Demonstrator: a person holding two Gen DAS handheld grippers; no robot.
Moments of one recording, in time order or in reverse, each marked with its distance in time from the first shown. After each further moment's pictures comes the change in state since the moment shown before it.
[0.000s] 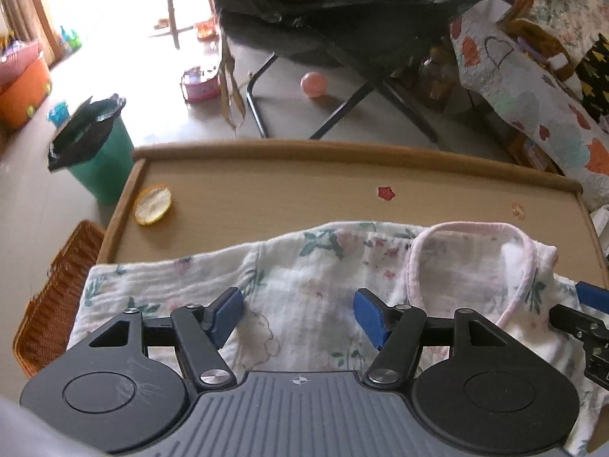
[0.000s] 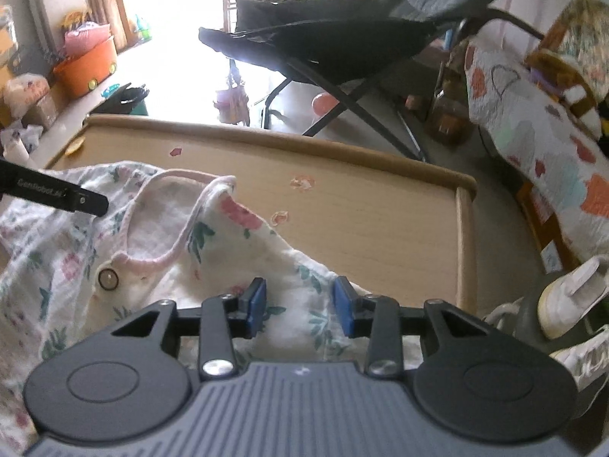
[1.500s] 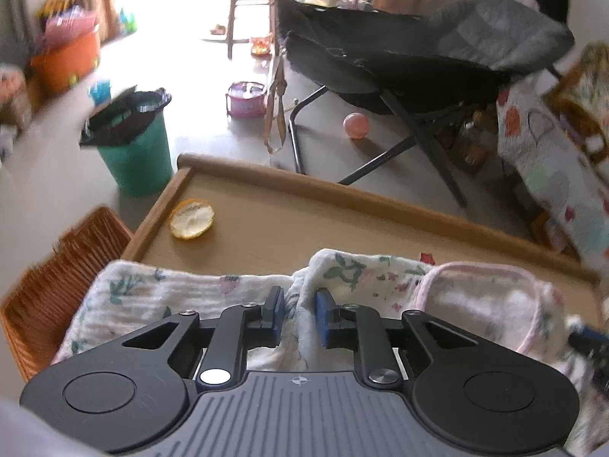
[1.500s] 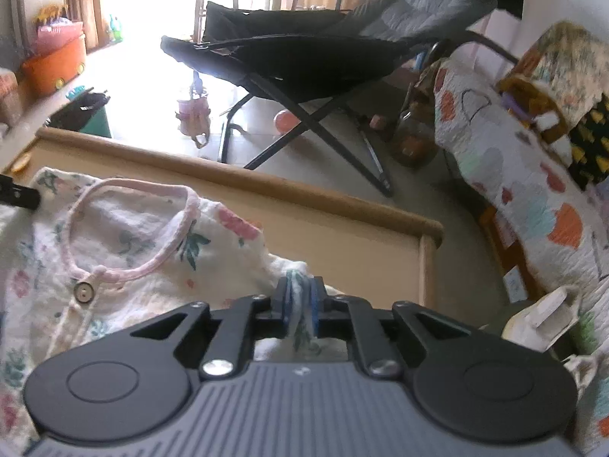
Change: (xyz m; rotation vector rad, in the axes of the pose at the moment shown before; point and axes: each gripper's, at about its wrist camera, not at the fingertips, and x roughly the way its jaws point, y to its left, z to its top) left arm 0.003 0.026 0.004 -0.263 -0.099 0.019; right arm 0.020 -0.021 0.030 0.025 -0.032 -0.098
